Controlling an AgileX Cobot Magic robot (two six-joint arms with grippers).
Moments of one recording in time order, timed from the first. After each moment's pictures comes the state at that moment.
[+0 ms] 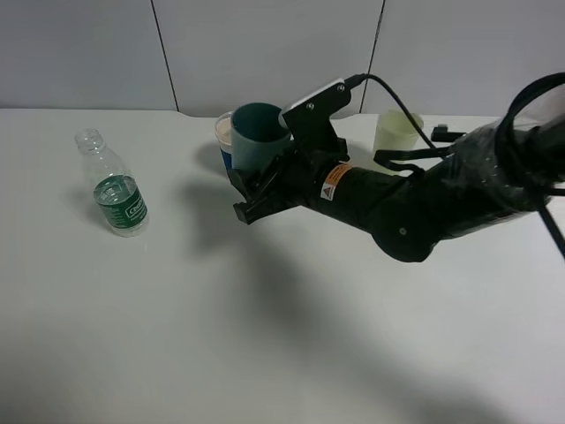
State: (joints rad) left arm 0.00 -0.01 -0.51 -0.03 1.06 0.04; right arm 0.77 1.79 -0.73 0.09 -0.69 -0.14
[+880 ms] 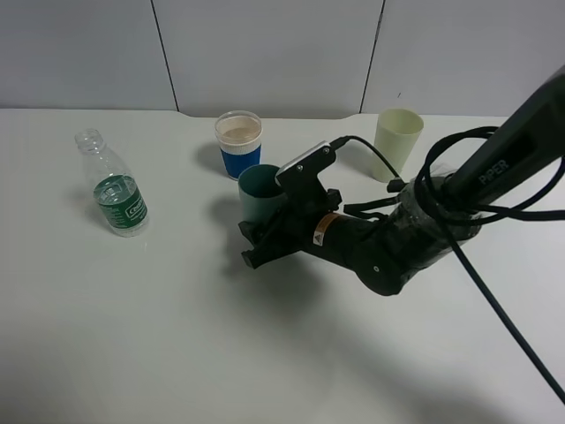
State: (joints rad) left arm 0.00 -0.01 -0.51 -0.03 1.06 0.04; right arm 0.77 2.09 -0.73 0.10 -0.83 -0.10
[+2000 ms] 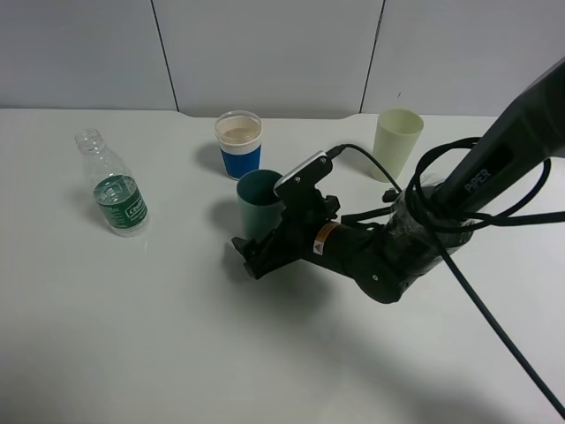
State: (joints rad) left arm 0.00 -0.01 -0.51 -0.03 1.06 0.04; right arm 0.77 2.16 -0.73 0.08 -0.88 -0.14
